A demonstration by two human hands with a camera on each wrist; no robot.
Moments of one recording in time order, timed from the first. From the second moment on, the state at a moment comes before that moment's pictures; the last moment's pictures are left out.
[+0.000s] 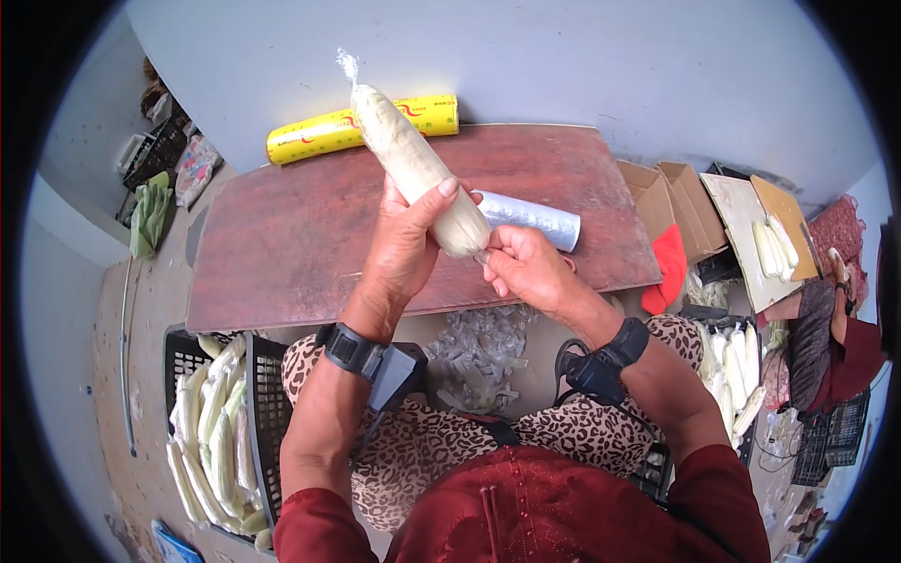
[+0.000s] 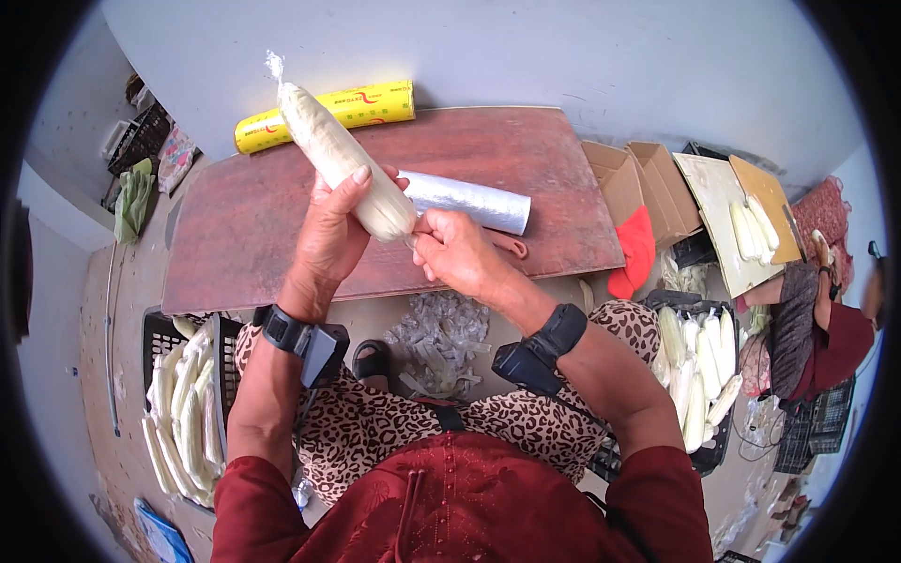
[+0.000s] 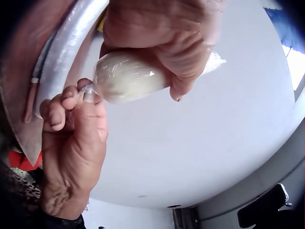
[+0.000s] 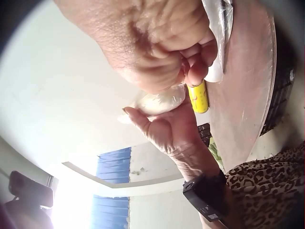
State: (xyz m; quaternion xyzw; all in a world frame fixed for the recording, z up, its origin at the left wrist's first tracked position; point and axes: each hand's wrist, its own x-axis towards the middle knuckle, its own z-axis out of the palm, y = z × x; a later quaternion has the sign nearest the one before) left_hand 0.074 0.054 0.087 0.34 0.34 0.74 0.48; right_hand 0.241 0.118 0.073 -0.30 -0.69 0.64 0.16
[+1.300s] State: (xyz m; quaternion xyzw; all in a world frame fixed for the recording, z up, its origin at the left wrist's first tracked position) left_hand 0.065 0.054 0.081 0.30 0.37 0.71 0.51; right_hand 0.242 0.112 0.072 -0.29 -0.84 0.41 0.20
